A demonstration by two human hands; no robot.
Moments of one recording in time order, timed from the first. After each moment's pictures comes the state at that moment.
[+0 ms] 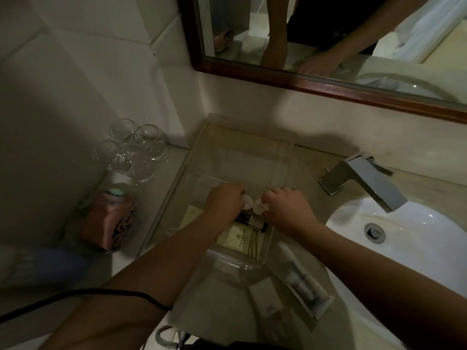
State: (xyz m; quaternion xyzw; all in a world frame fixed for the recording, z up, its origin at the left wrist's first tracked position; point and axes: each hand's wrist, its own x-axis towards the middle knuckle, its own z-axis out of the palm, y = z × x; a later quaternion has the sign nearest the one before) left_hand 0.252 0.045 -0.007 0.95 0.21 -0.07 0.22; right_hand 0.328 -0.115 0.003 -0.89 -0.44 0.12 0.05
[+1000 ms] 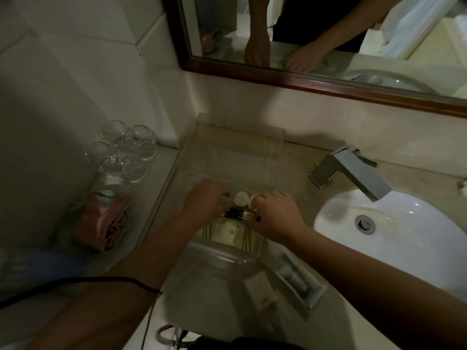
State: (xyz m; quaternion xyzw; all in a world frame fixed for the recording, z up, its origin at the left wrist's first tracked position) left_hand 0.231 0.065 0.004 0.95 0.16 -0.07 0.27; right_hand 0.301 -0.124 0.004 -0.90 -0.42 0.12 0.08
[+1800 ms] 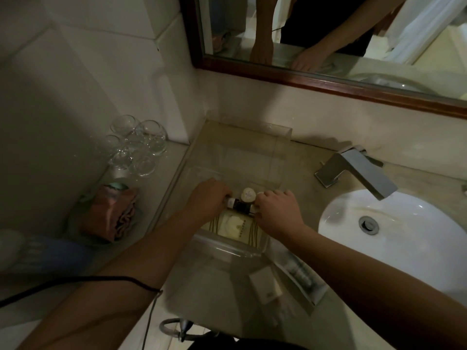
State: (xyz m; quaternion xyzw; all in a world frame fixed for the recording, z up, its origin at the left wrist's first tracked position) left_hand 0.216 0.075 -0.003 0.98 0.09 -0.07 0.17; right_hand 0.288 -0.110 0.001 -0.91 -0.41 0.08 0.02
